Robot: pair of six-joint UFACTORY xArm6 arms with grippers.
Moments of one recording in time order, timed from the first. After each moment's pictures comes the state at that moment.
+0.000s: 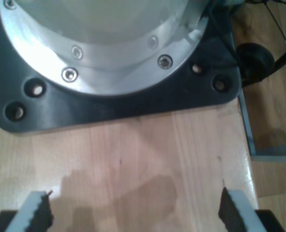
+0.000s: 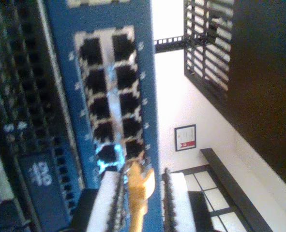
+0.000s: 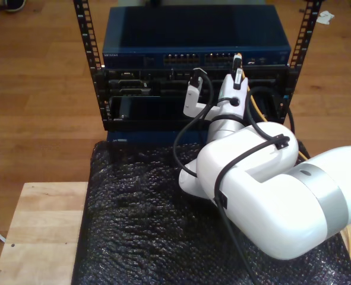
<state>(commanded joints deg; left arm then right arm) 83.3 -28.3 -6.4 3.2 60.5 -180.7 27.9 49.3 -79.4 40.3 -79.6 -102.6</state>
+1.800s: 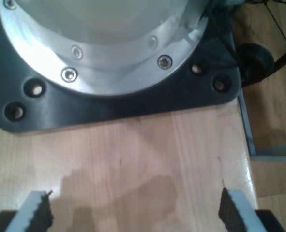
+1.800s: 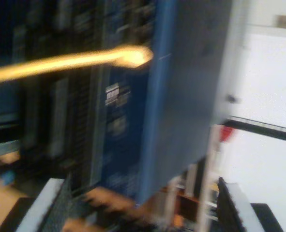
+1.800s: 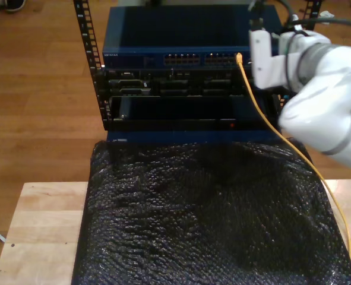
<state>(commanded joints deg) 83.3 -28.3 -6.4 3.2 60.5 -180.7 6.7 -7.3 -47.1 36.2 2.2 -132.3</state>
